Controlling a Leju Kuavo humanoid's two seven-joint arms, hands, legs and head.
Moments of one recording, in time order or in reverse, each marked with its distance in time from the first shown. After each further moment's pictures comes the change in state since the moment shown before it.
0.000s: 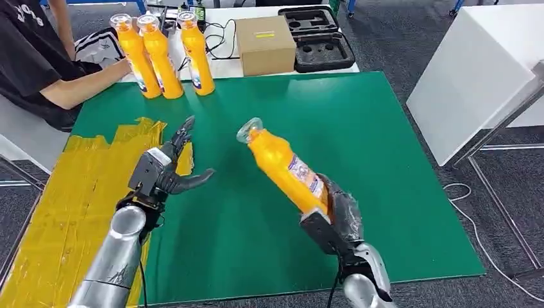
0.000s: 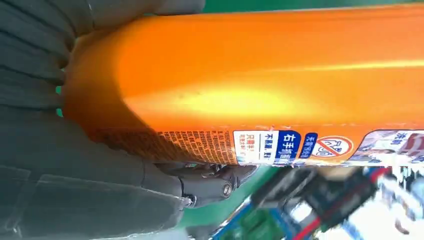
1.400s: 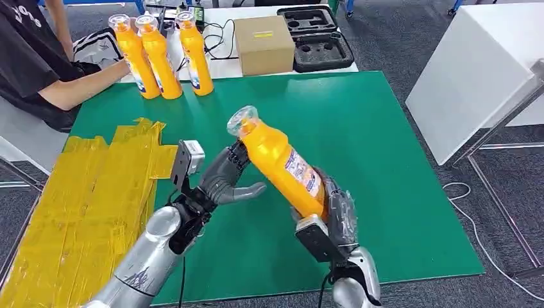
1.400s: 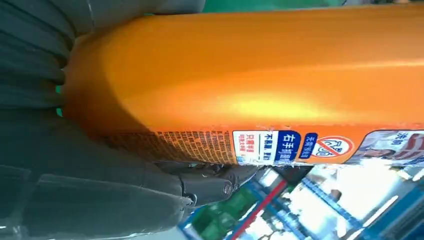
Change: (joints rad) left arm -0.052 -0.022 -0.376 -0.004 0.521 -0.061 0.159; right arm 0.009 0.051 0.054 -0.009 0.018 -0.108 -0.129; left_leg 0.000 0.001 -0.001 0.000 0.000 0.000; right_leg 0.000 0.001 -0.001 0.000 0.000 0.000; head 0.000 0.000
